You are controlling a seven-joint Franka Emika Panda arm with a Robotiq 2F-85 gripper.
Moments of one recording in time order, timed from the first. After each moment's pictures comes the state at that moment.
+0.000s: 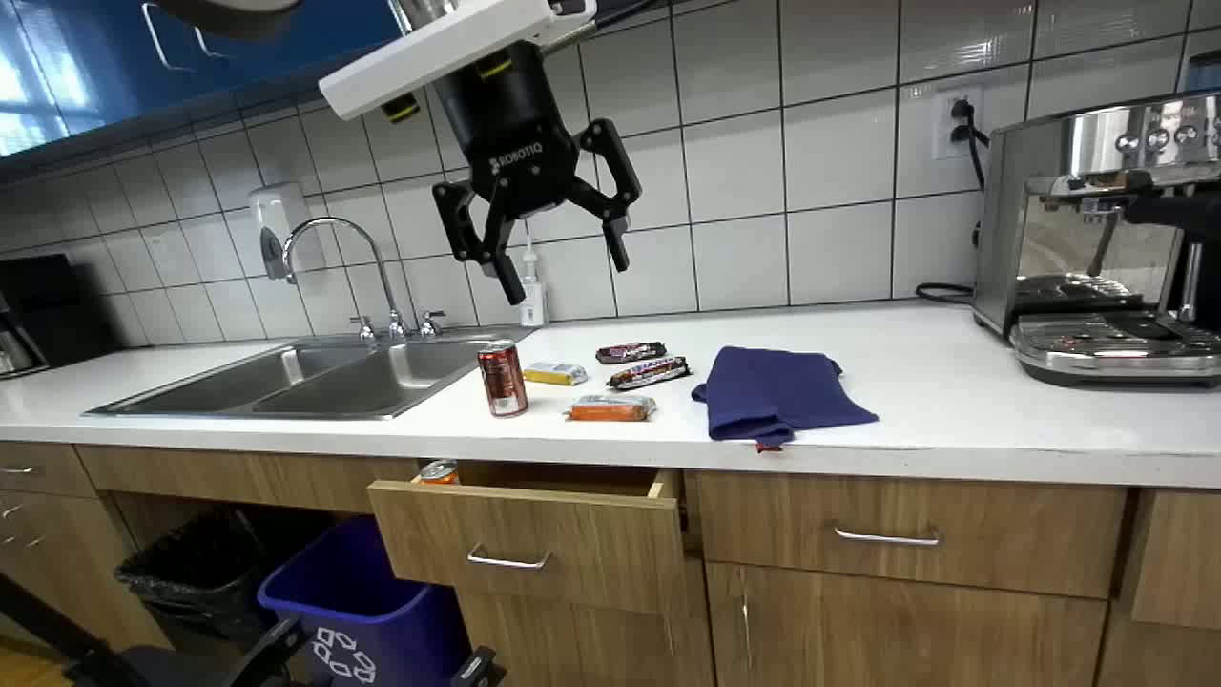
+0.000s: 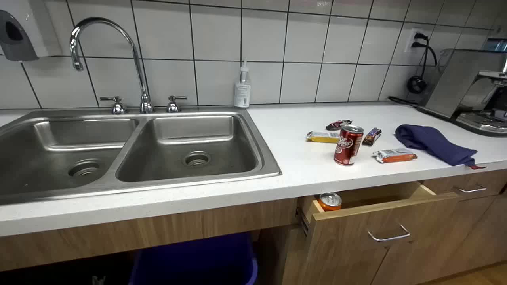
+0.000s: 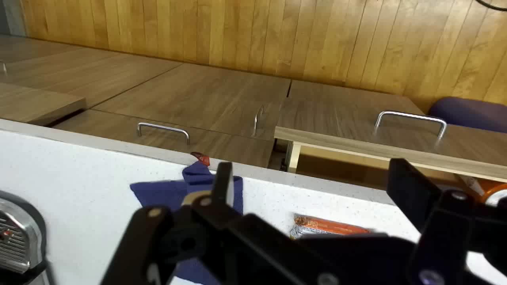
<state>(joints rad) -0.17 -0.60 -0.24 -2.73 -0.35 2.29 -0.37</state>
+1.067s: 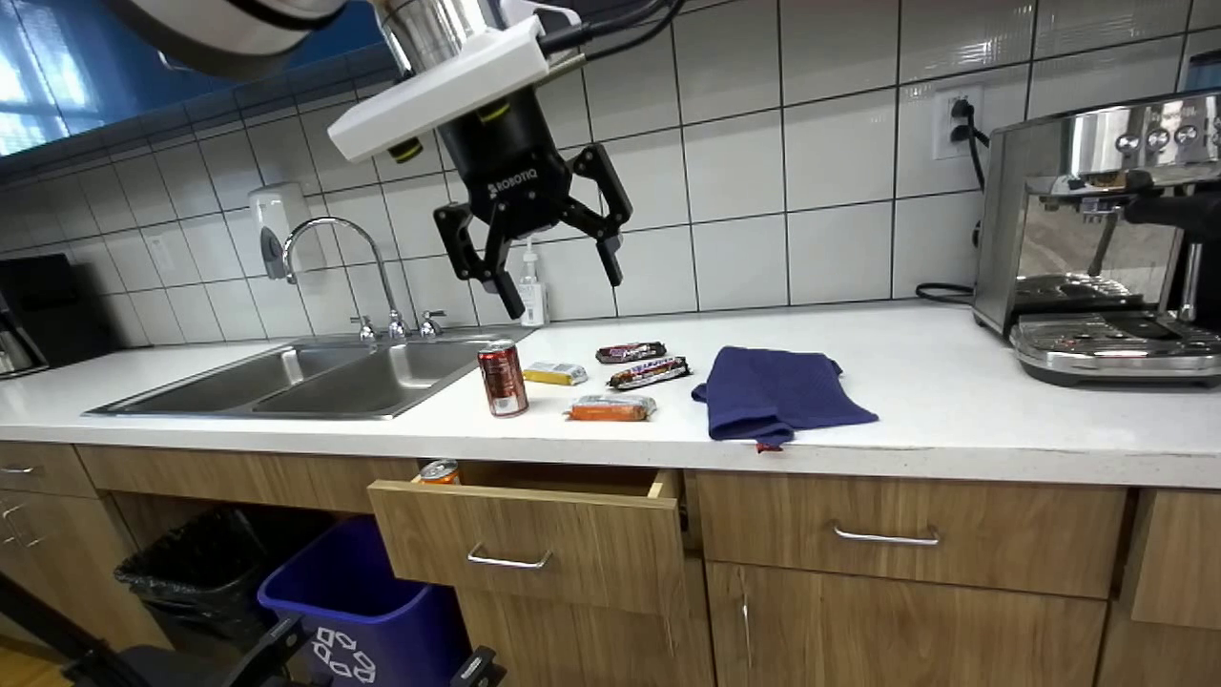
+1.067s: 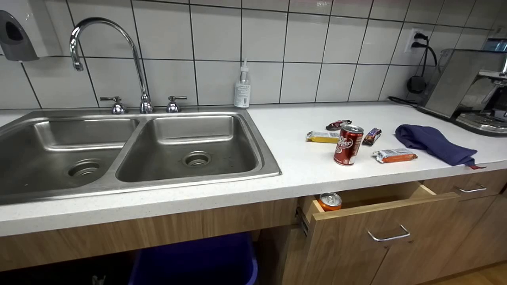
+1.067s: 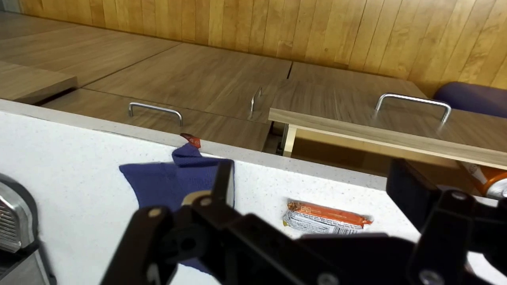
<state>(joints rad) -0.17 -0.57 -0.22 -2.77 -0.35 2.42 -0.34</state>
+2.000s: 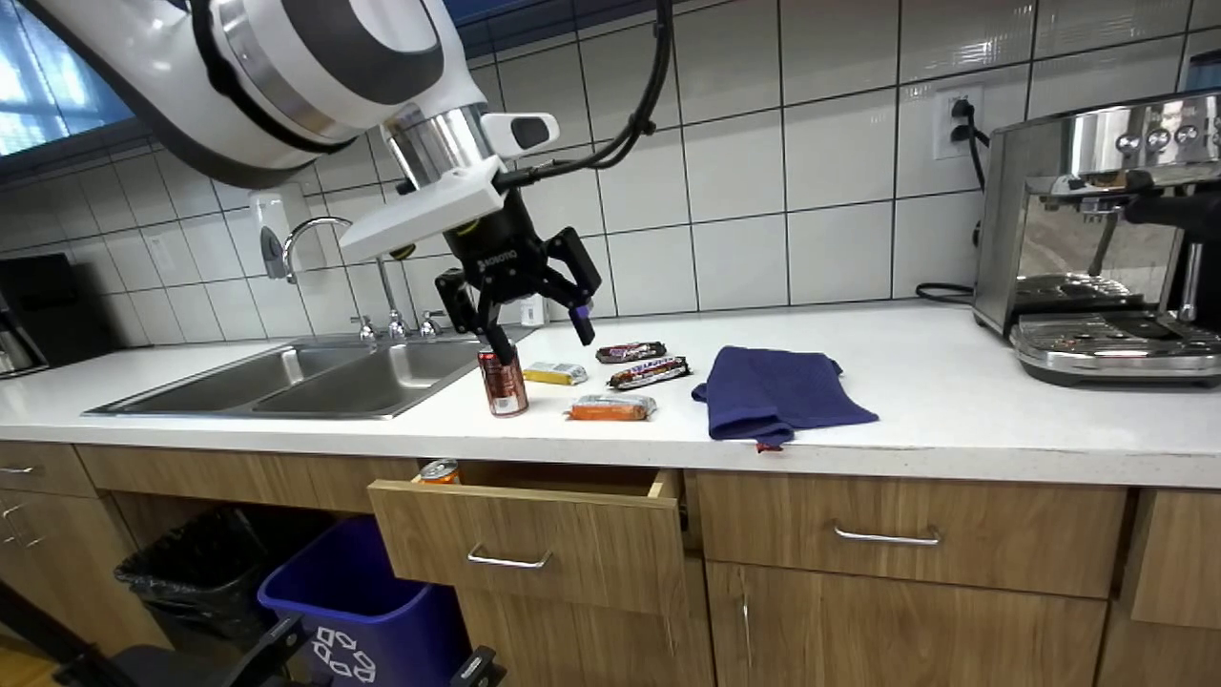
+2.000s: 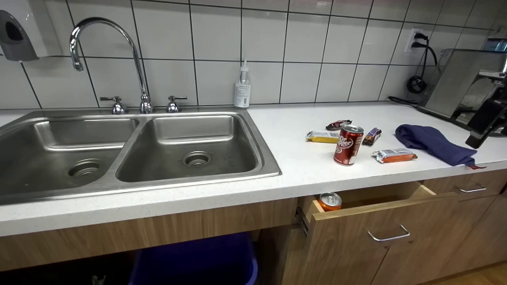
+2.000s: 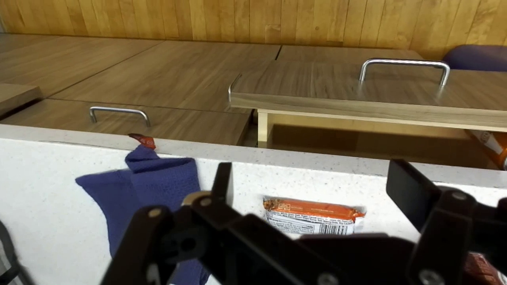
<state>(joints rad) -0.17 -0.36 -0.09 -2.78 -0.35 2.63 -0.05</state>
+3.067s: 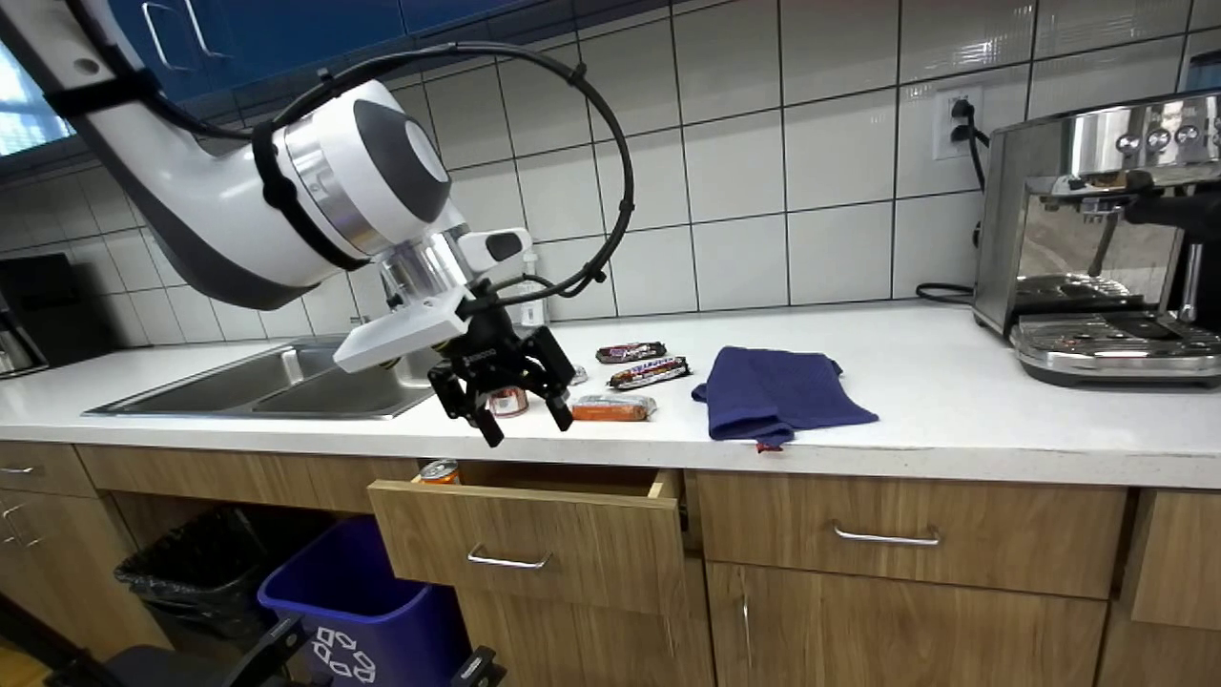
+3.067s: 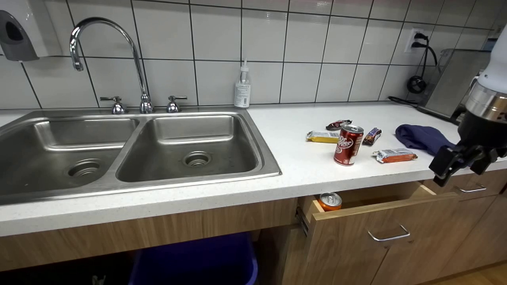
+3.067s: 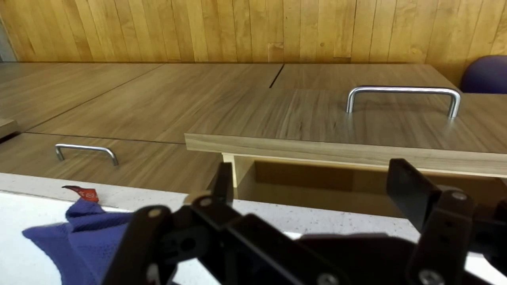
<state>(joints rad) -0.20 -0.10 0.01 -2.78 -0.71 2.80 0.43</state>
